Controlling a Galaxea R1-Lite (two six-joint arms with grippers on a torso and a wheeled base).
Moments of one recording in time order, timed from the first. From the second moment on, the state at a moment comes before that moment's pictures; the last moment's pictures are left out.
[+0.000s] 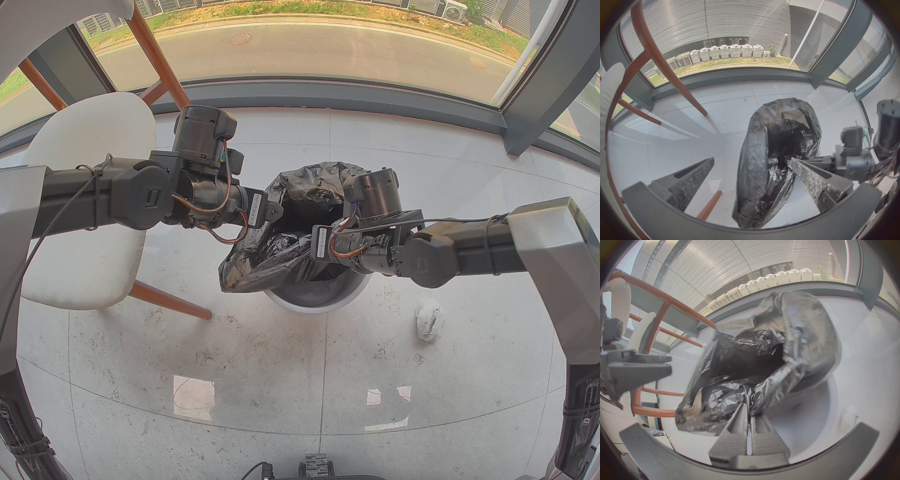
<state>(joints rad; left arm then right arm) -0.47 2.04 -1.72 0.15 0.16 0.02 0.65 2.24 -1.70 -0.05 -0.13 0.42</state>
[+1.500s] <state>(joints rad) -0.57 1.85 -1.21 -0.11 0.15 -0.11 0.63 1.68 -1.01 0.05 -0.06 0.53</state>
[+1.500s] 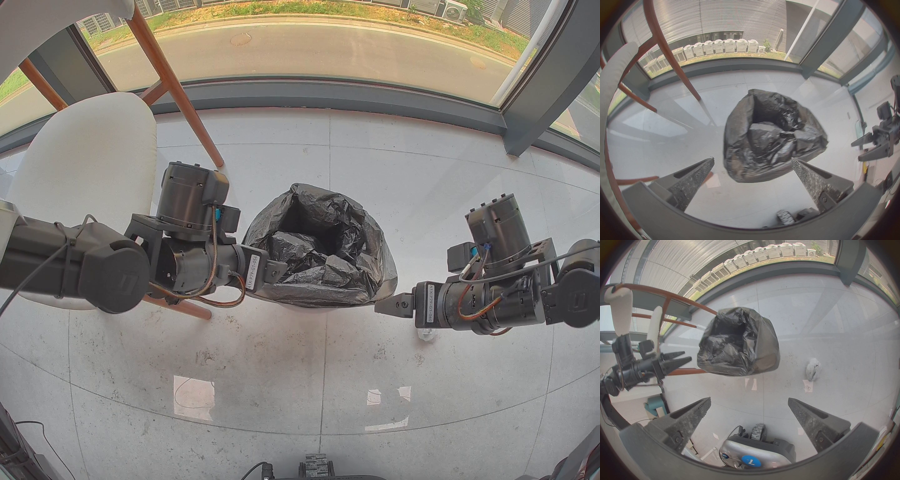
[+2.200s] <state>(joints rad) -0.69 2.07 -1.81 0.41 0.14 -1.20 0.51 1.52 -0.97 0.04 -0.06 0.54</state>
